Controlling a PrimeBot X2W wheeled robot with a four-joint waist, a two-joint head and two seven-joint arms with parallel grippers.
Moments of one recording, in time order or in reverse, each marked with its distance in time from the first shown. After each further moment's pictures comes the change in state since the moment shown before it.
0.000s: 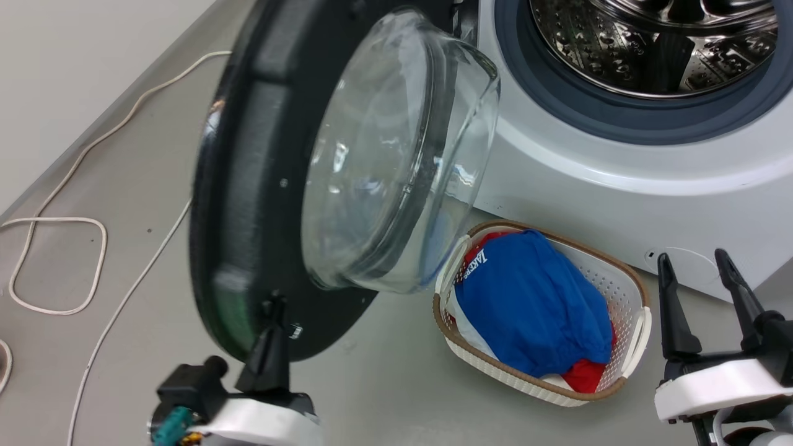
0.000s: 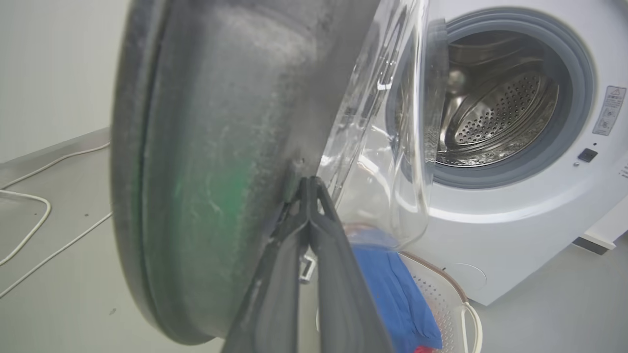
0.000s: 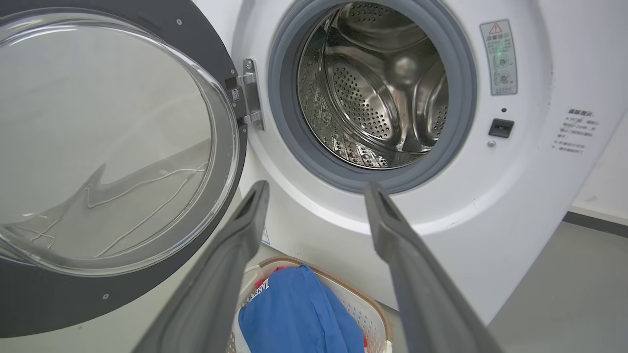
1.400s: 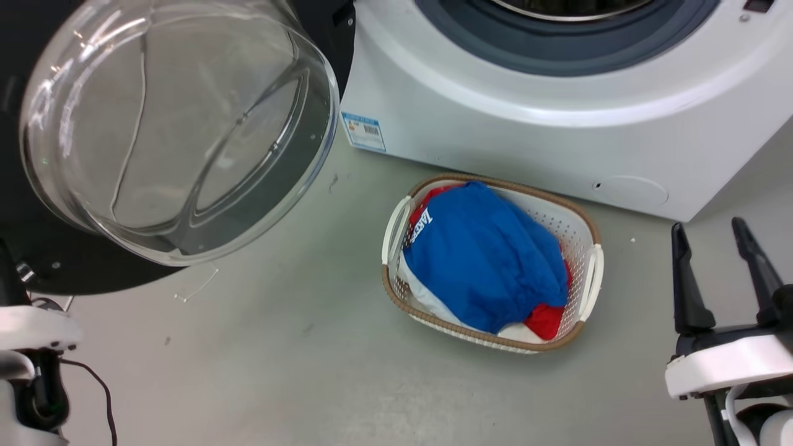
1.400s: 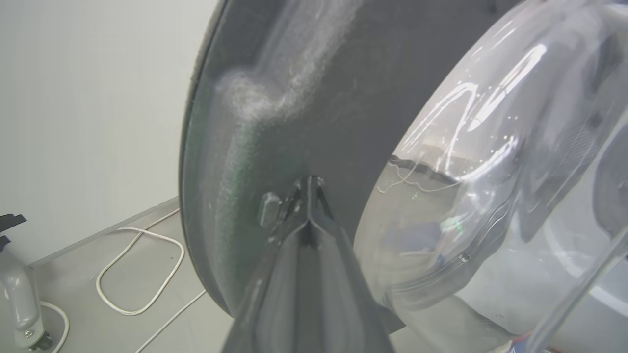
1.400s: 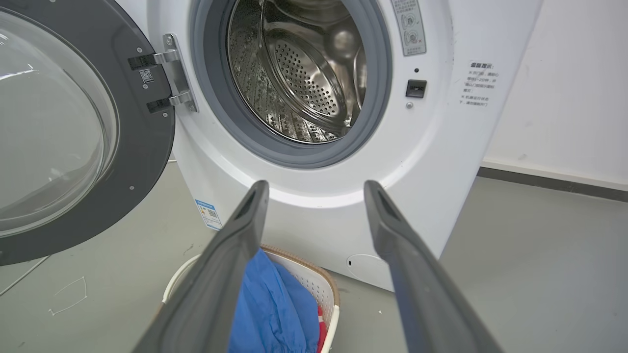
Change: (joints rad) left arm -0.337 0.164 0.622 0.465 0.010 -0.222 -0.016; right arm -0.063 -0.020 -0.011 -0.060 -0.002 0.000 0.040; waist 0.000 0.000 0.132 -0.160
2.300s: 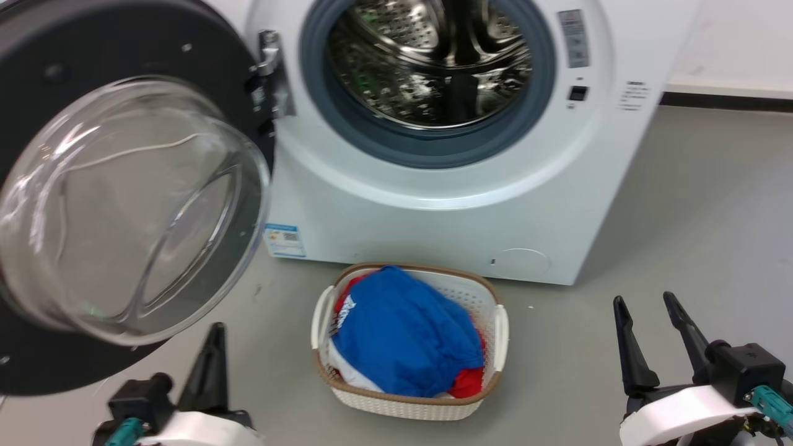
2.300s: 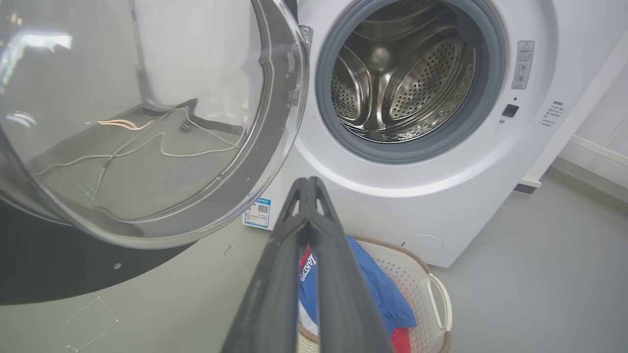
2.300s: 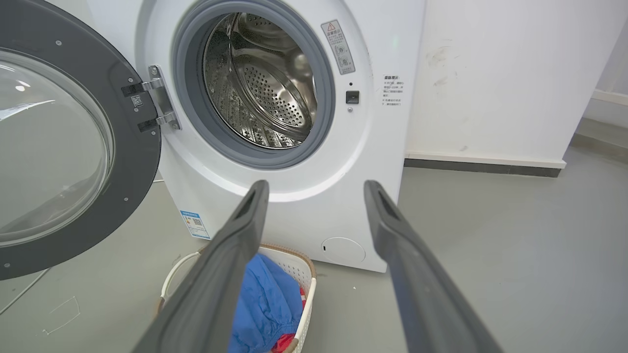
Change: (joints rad) left arm 0.358 -0.240 -0.262 -0.295 0.192 -0.044 0.046; right arm 0.094 0.027 0.080 0.180 0.066 0.000 -0.075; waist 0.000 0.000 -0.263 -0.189
